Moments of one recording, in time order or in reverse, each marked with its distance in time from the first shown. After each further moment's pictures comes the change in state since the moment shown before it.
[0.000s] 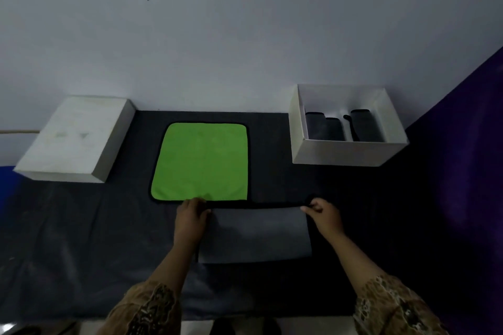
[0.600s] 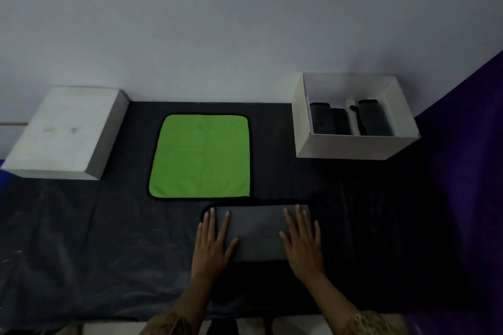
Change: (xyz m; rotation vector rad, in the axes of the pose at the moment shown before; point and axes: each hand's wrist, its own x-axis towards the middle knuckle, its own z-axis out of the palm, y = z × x) left_hand -0.063 -0.016 0.056 0.477 -0.151 0.246; right_hand -0.061 0.042 0.084 -0.817 0.169 -0.425
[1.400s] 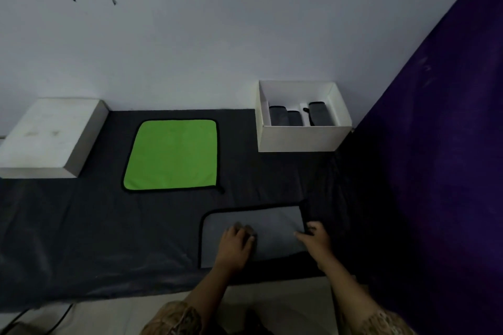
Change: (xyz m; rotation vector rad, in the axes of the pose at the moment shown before) left_hand -0.049 0.132 0.003 -0.382 -0.219 0.110; right_hand -0.058 0.103 -0.080 1.045 -0.161 0.667
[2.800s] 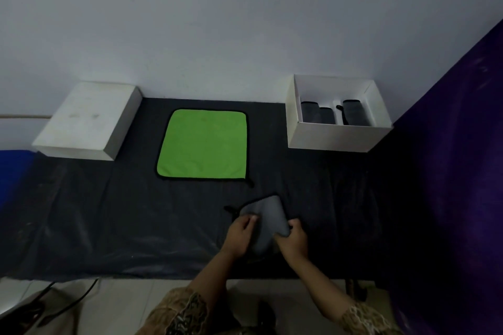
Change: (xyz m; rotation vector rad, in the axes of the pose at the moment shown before) left_hand 0.000 -0.045 -0.031 -0.675 0.100 -0.180; right_hand -0.037 -0.010 0.123 -0.235 -0.009 -0.129
